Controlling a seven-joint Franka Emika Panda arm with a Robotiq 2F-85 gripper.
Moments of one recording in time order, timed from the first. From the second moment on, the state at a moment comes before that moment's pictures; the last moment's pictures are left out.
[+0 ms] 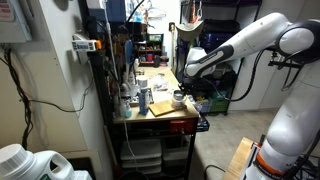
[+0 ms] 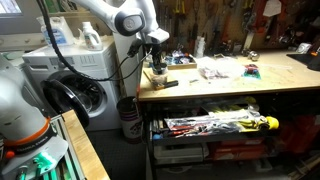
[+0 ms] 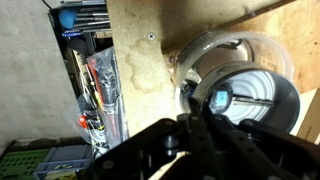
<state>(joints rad) -0.13 -0.04 -0.05 -2.26 -0.03 2.45 0.54</state>
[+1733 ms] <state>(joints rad) -0.06 -0.18 -0.03 -2.23 -0.03 2.34 0.59</state>
